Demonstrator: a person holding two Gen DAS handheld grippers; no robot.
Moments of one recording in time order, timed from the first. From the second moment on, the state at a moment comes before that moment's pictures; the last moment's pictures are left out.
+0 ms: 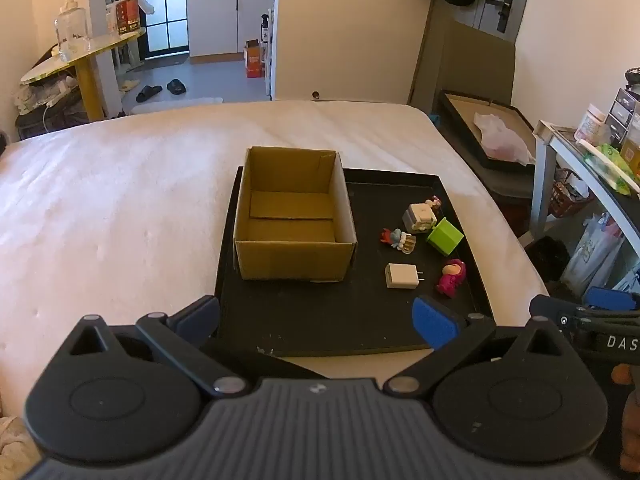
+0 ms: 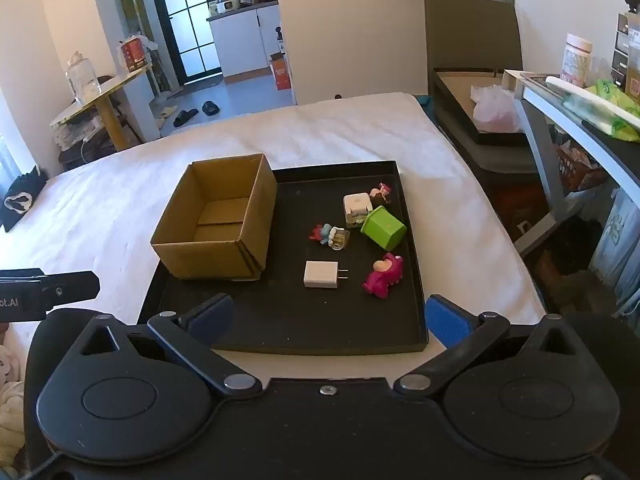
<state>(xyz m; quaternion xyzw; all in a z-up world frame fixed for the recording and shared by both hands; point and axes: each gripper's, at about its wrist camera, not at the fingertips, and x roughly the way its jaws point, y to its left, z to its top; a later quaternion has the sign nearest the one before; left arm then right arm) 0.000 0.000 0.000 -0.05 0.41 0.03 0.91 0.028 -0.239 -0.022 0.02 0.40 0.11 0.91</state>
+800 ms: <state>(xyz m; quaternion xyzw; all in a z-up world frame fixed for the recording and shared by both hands) -0.008 0.001 0.010 -0.05 0.40 0.03 0.92 0.028 -0.236 -0.016 0.01 0.40 0.10 0.91</state>
